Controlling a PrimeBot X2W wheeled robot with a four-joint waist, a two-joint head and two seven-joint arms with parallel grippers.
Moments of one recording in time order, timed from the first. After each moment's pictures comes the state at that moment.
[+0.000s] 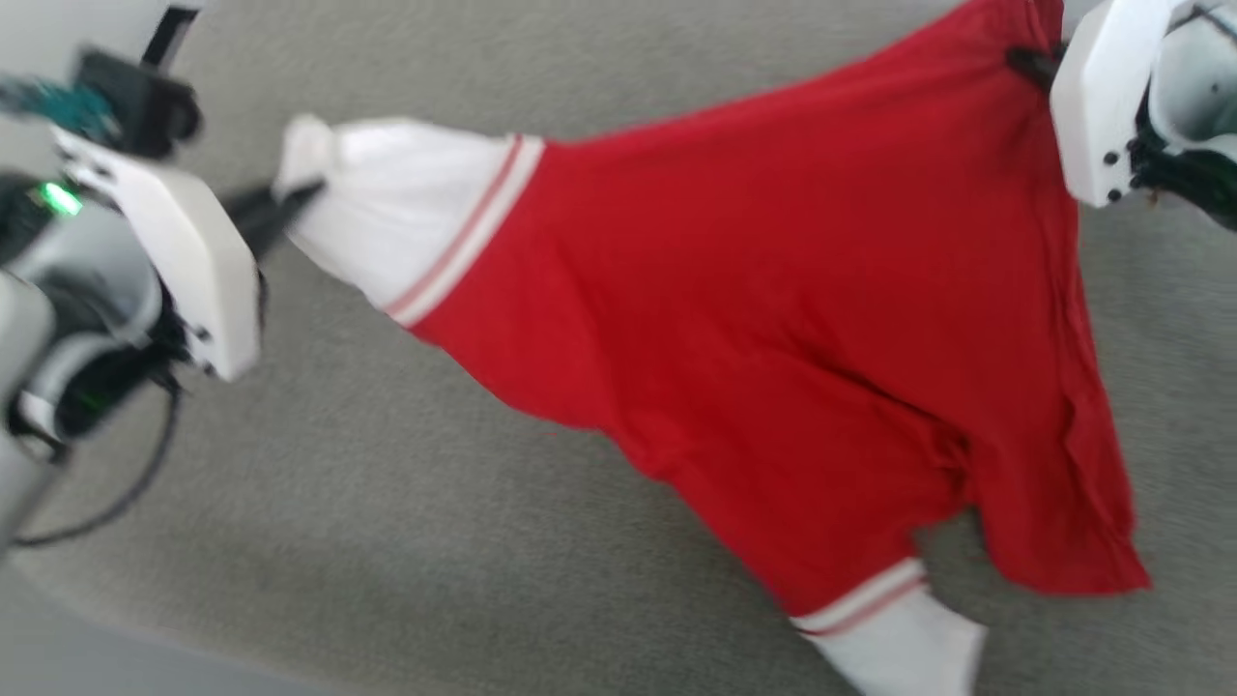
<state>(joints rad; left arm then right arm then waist) -0.87 0.84 -0.79 0.13 -1.05 -0.01 0.40 -1.20 -0.58 0.83 0.61 0.82 0.13 0.55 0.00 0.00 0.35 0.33</state>
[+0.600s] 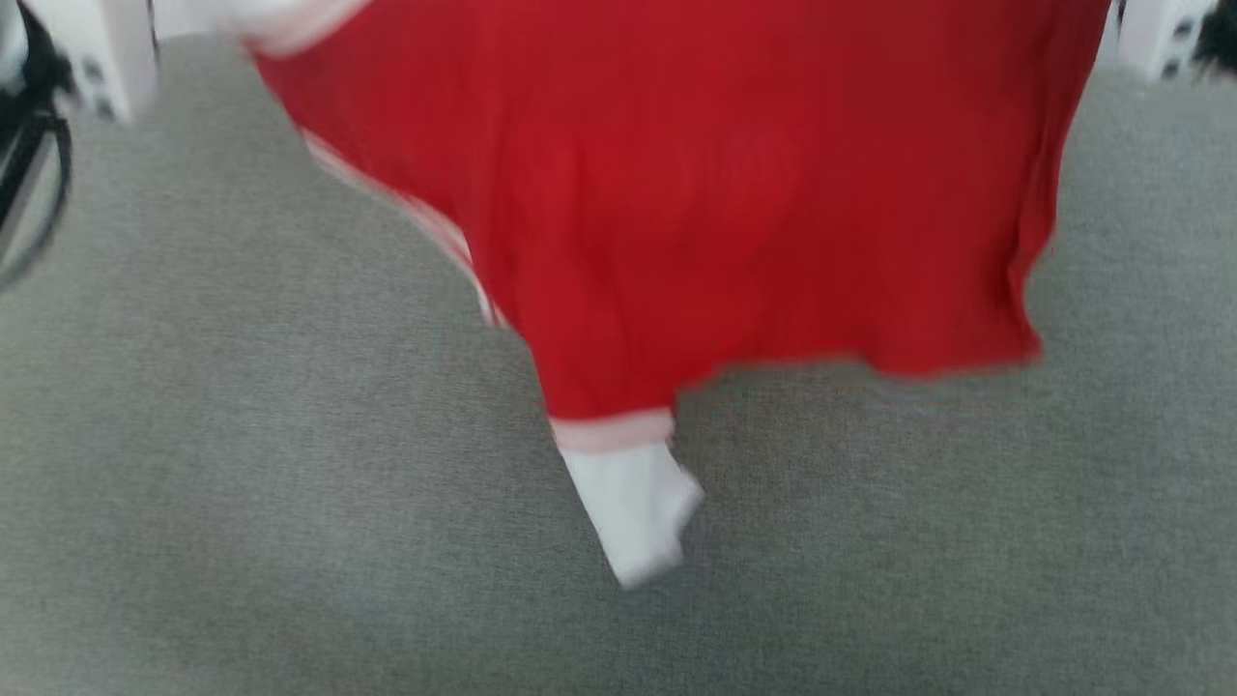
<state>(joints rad) -1.25 0.79 -0.76 0.32 -0.83 -0.05 0.33 -1.22 -0.52 0.52 0.54 0.64 0.13 0.44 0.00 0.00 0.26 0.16</state>
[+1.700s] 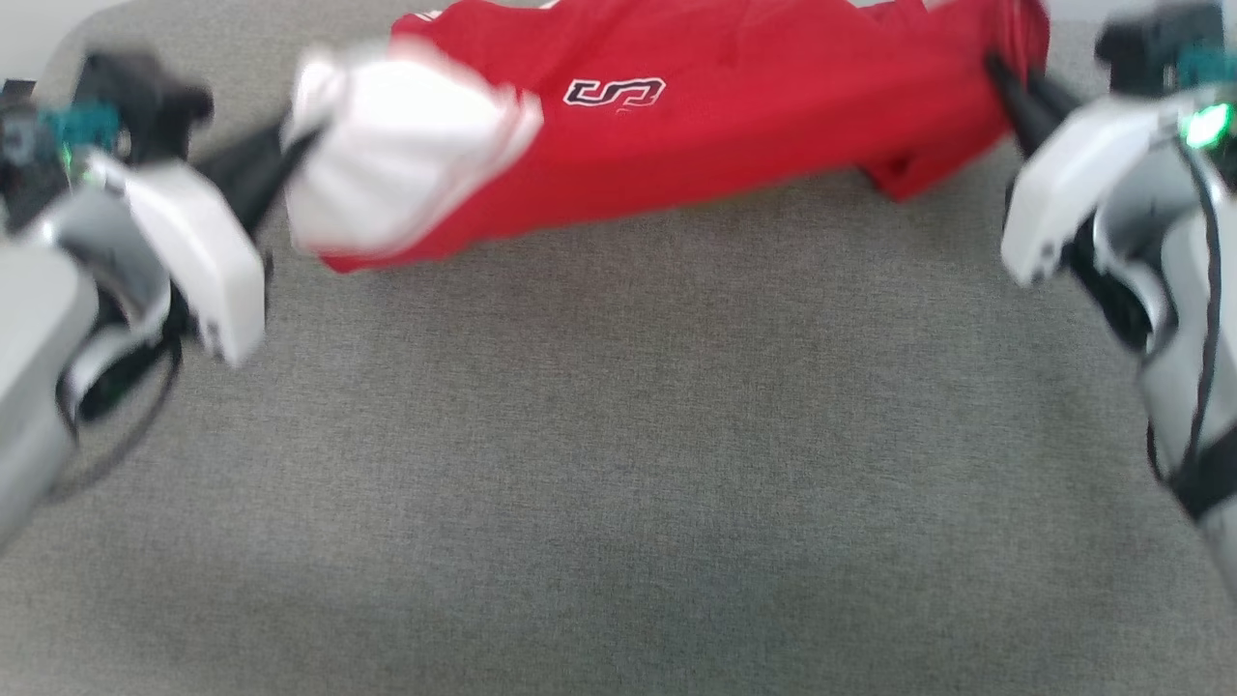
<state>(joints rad) -1.07 0.84 -1.04 0.34 -0.91 -0.13 -0.02 -0.89 -0.37 0.35 0.59 0.43 0.13 0.14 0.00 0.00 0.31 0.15</state>
